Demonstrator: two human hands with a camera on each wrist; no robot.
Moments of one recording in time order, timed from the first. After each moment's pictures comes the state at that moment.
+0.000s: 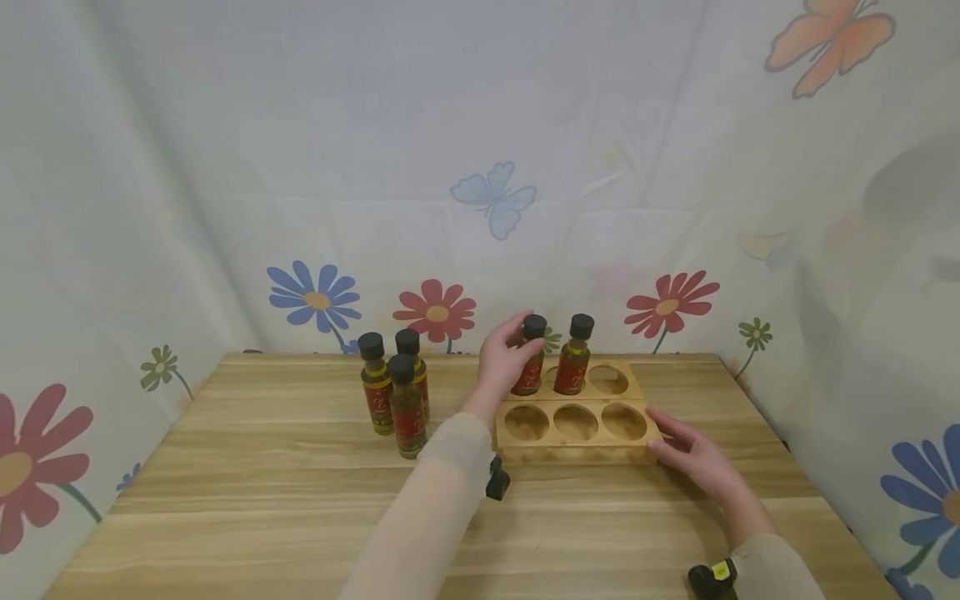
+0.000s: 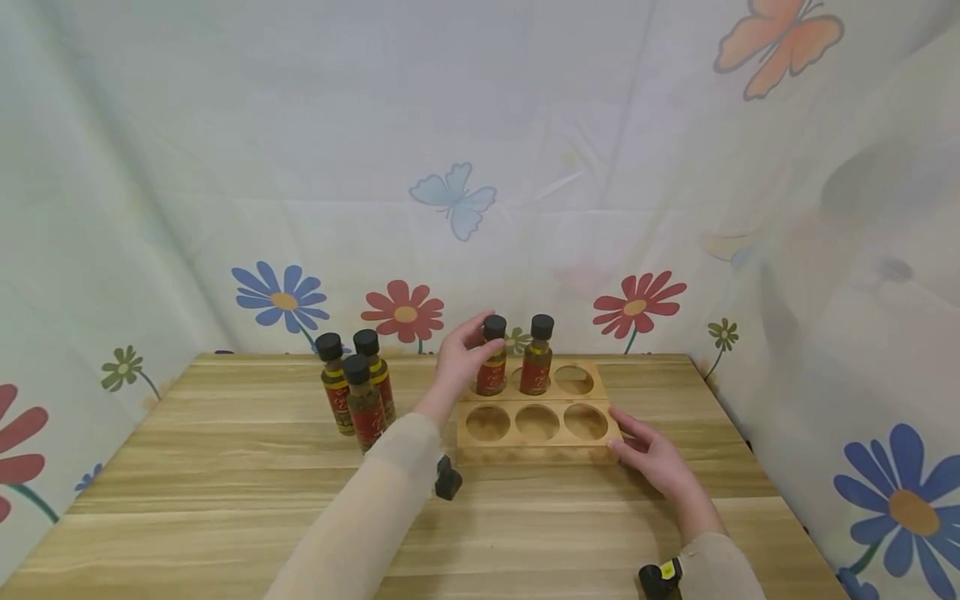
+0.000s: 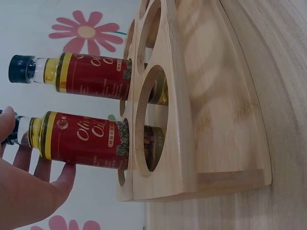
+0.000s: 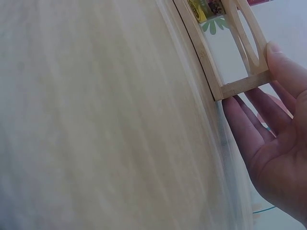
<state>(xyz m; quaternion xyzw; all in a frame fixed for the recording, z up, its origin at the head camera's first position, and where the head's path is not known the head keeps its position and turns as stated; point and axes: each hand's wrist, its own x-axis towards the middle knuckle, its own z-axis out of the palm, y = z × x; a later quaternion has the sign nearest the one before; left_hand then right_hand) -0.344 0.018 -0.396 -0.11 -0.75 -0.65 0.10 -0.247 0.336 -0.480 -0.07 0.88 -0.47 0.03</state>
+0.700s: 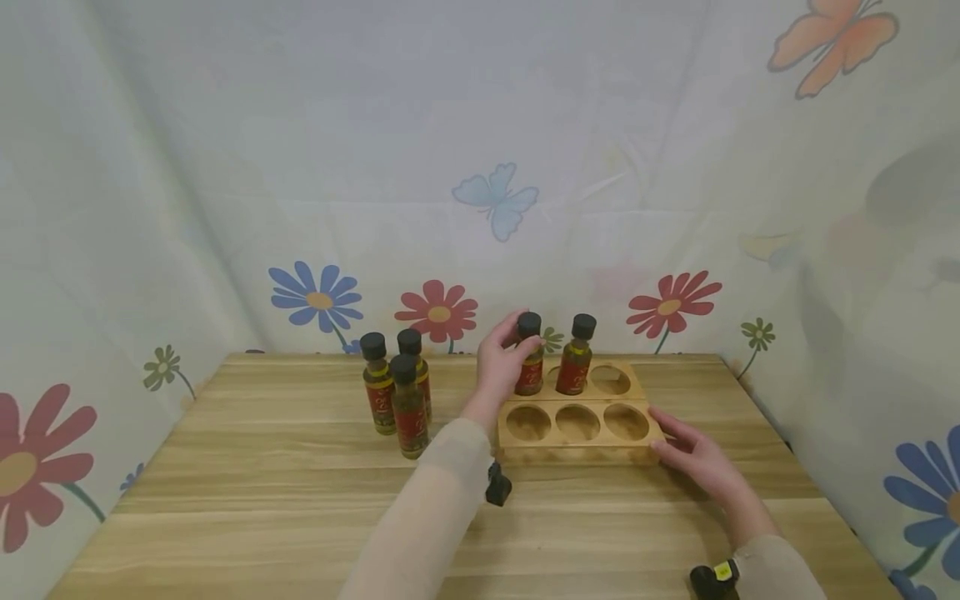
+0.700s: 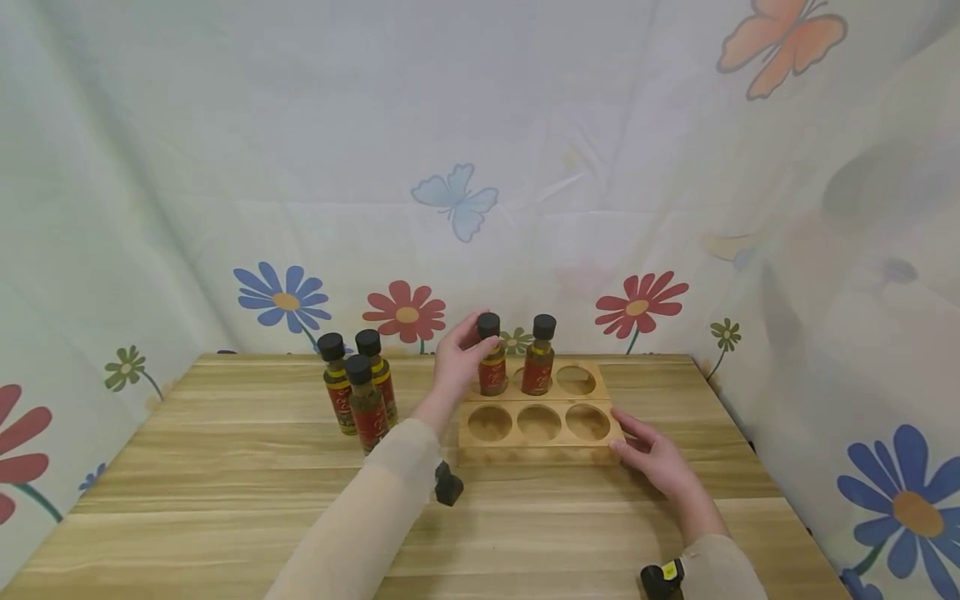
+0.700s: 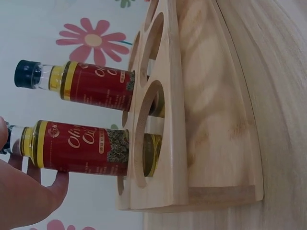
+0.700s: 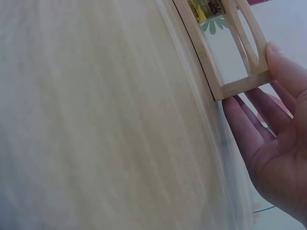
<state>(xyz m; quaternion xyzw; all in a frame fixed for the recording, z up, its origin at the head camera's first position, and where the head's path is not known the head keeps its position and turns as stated) -0.338 0.018 -0.396 -0.10 -0.69 -0.71 0.13 -0.248 0.339 -0.482 -0.08 0.87 -0.48 0.02</state>
